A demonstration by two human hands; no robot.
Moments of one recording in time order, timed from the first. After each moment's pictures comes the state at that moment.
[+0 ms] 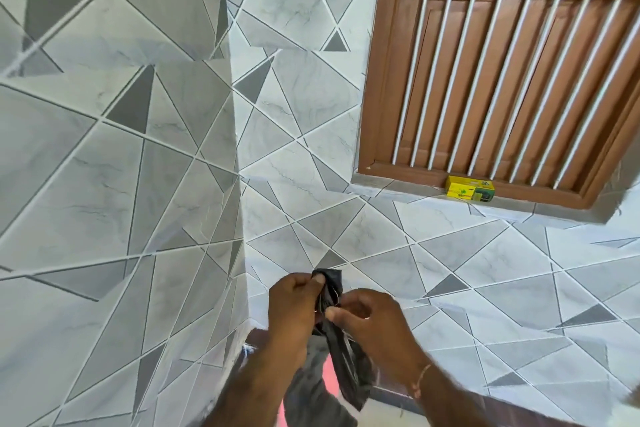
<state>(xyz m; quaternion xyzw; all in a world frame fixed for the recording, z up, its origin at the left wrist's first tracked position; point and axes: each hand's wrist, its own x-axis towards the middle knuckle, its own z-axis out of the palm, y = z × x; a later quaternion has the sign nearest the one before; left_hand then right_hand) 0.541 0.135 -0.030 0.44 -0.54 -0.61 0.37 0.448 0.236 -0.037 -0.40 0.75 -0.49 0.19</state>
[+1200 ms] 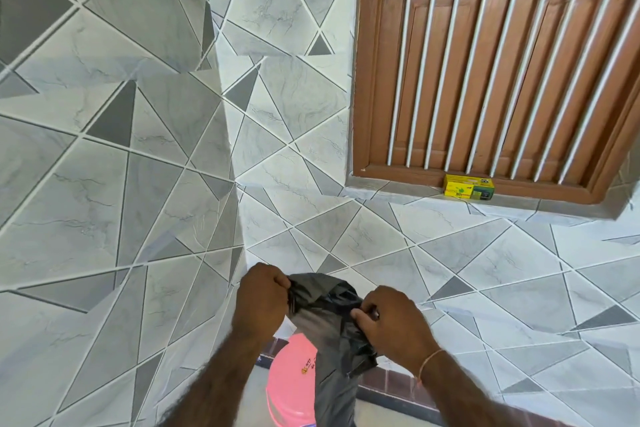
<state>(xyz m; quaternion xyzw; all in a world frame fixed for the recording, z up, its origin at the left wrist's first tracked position) 0.529 0.107 -0.024 0.49 -0.75 -0.32 0.30 0.369 0.249 -0.051 -0.47 0.84 -0.25 0.05</state>
